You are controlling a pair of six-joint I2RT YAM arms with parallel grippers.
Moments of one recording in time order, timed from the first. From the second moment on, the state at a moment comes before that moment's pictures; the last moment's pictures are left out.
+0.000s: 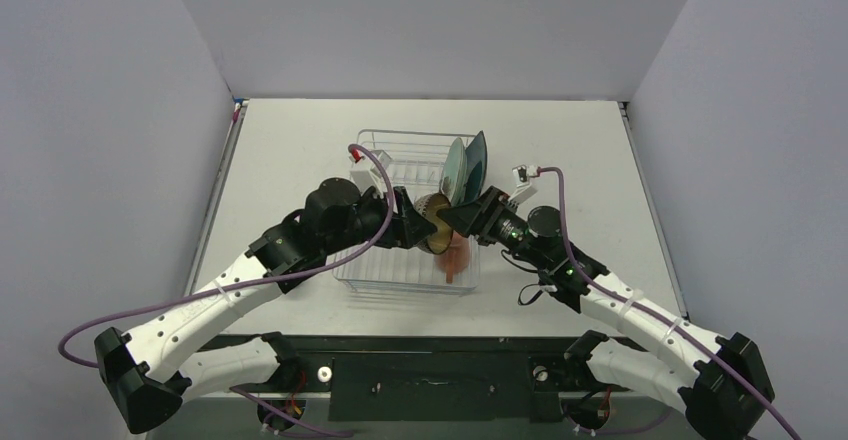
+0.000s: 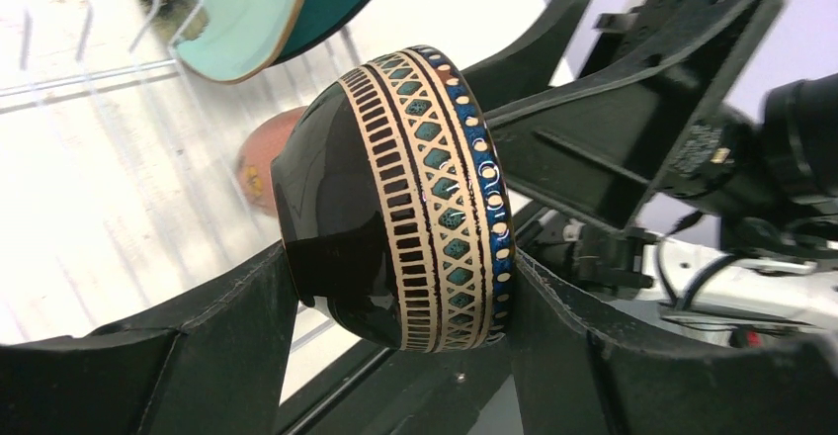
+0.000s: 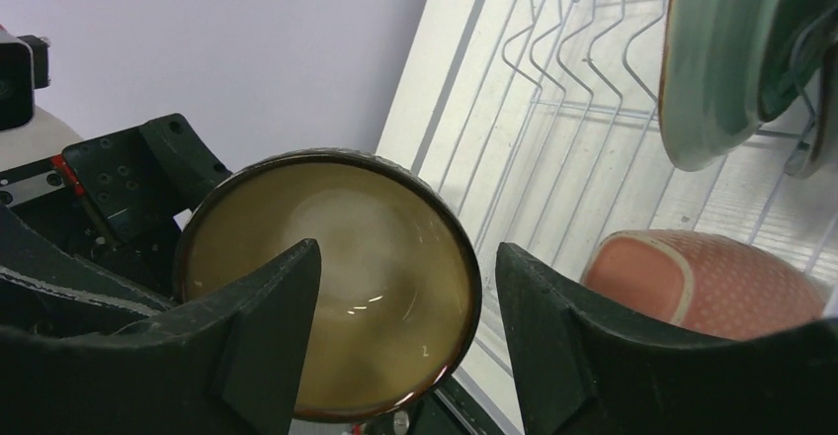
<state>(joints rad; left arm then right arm) -0.84 1.04 1.00 -0.34 0.08 -0.72 0.70 0.96 0.58 0.27 -0.14 0.97</state>
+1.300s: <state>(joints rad) -0.83 1.53 1.16 -0.73 -0.55 -0.23 0.49 0.70 0.59 -0.21 0.01 0.80</state>
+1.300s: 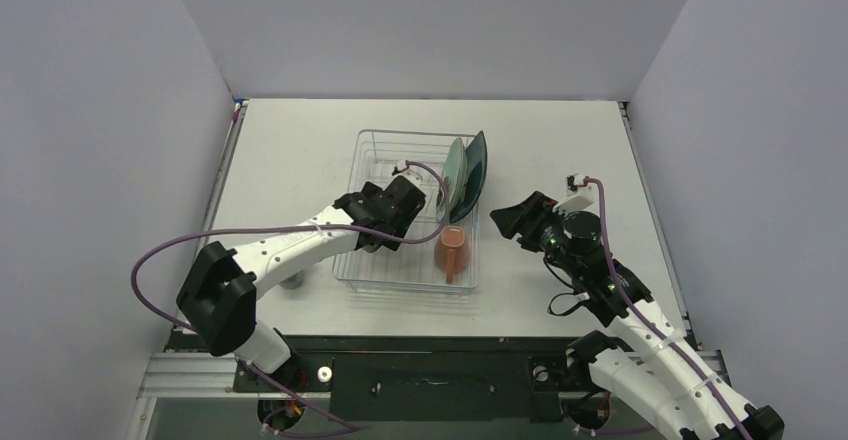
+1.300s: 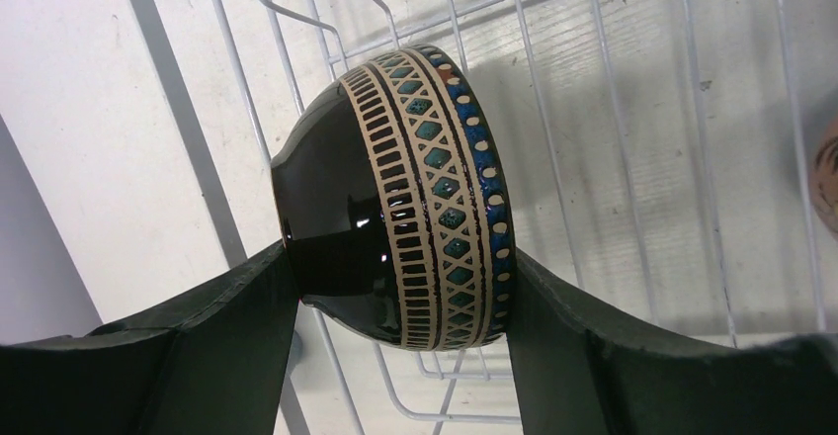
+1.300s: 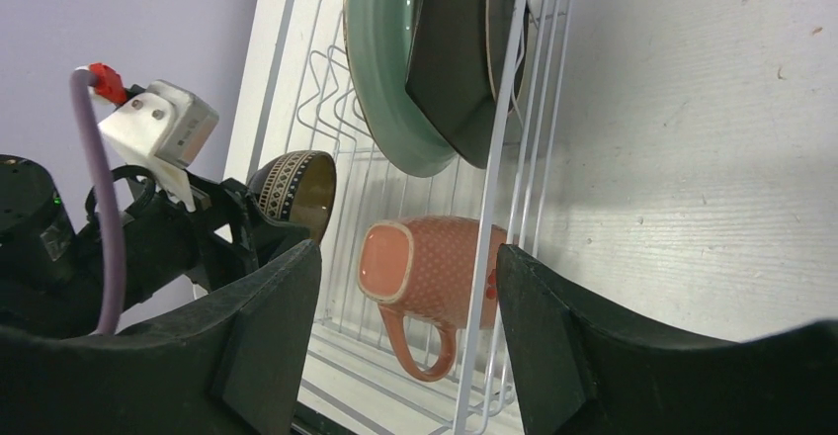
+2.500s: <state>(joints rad) -0.84 1.71 1.24 -0.72 -0.66 -0.23 0.41 0.69 0.57 -0.22 -0.05 0.78</state>
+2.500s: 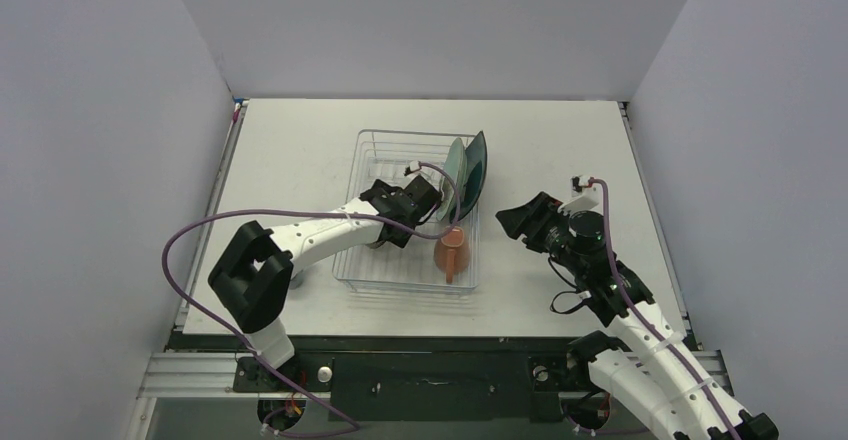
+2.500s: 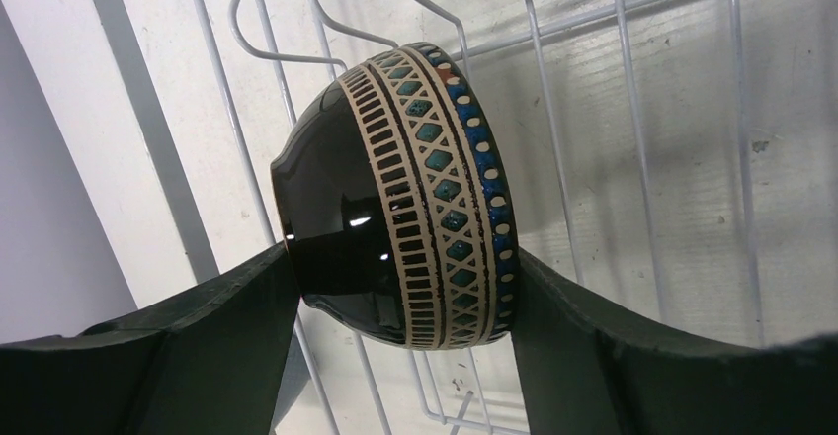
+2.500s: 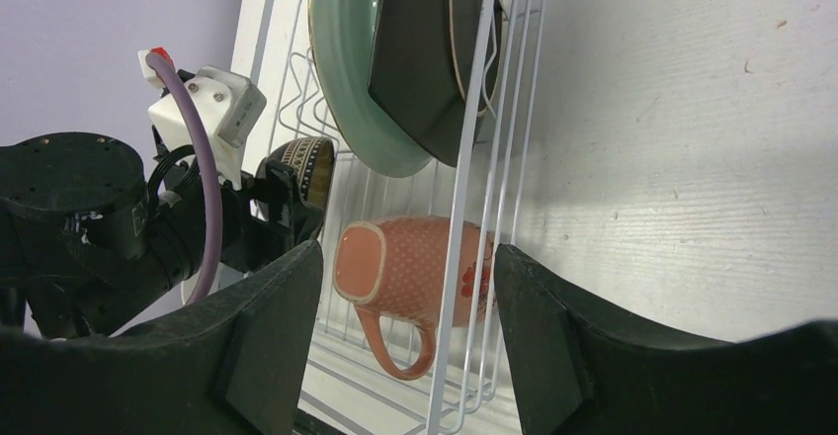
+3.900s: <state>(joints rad) -0.67 1.16 1.24 -0.76 -0.52 -0.39 0.40 0.71 0.55 -0.18 -0.08 0.79</state>
